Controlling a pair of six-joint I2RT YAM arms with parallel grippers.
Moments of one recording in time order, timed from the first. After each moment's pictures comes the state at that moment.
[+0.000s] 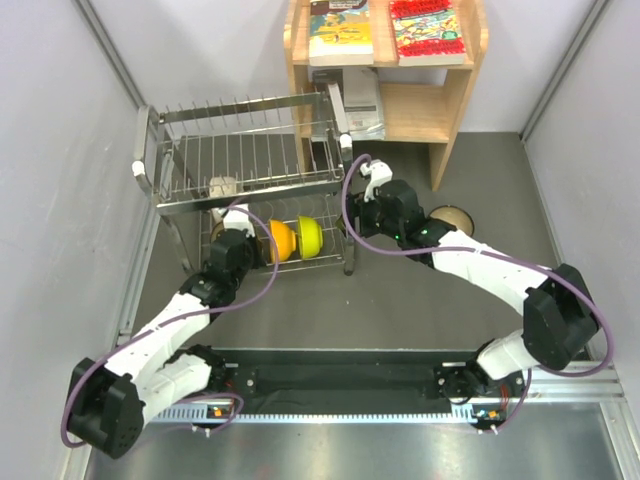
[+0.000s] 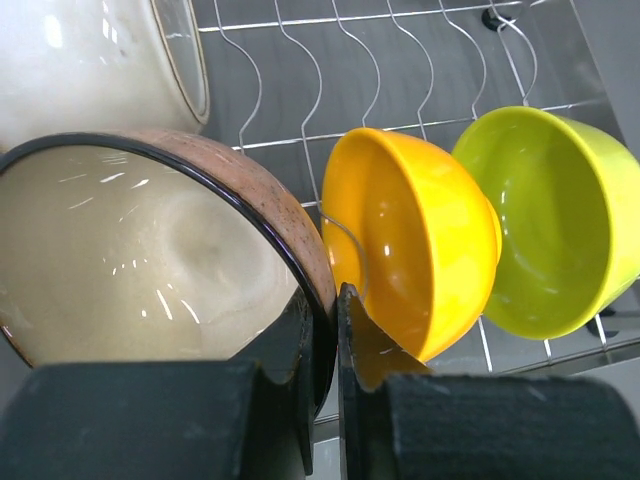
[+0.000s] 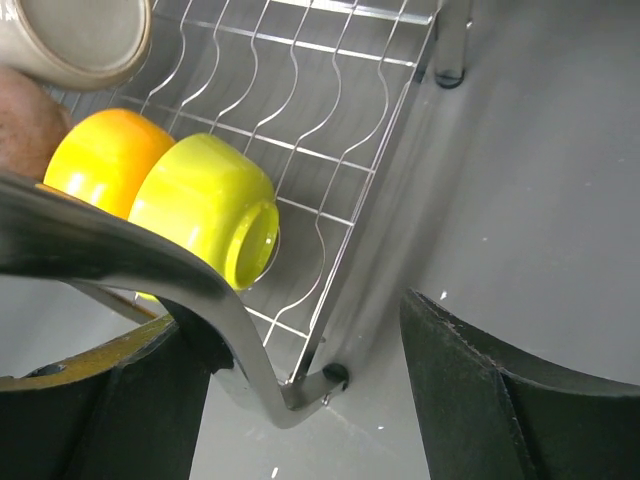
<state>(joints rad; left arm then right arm) -0.43 0.96 0.52 0.00 -0.26 -0.30 0.68 1.46 1.03 -0.02 0.00 0.28</state>
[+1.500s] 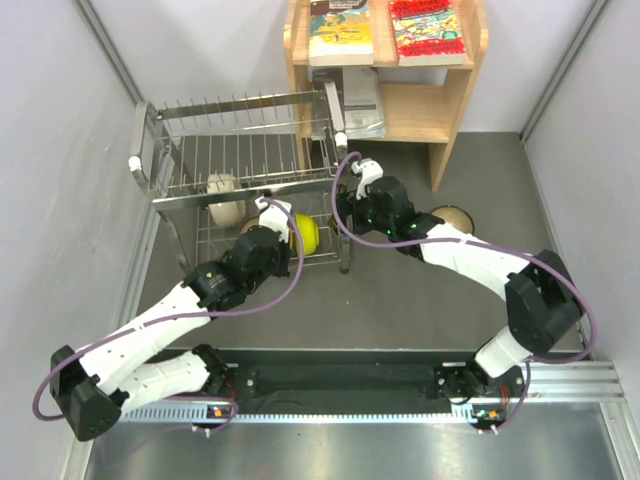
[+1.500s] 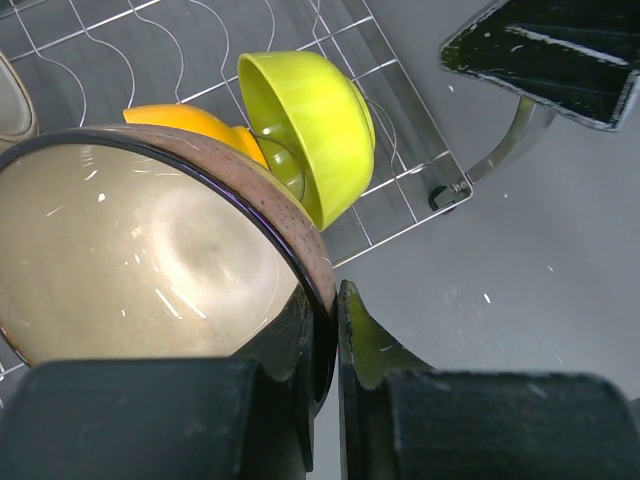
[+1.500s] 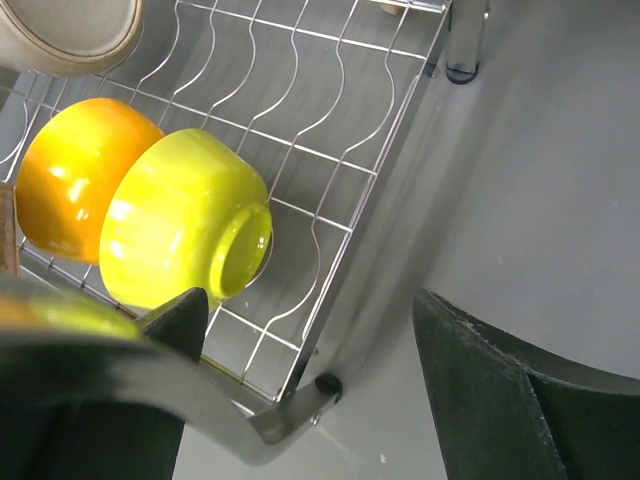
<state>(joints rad) -0.79 0.97 0.82 -0.41 -0.33 -0.30 0.68 1.56 1.08 0.01 -0.02 0.27</state>
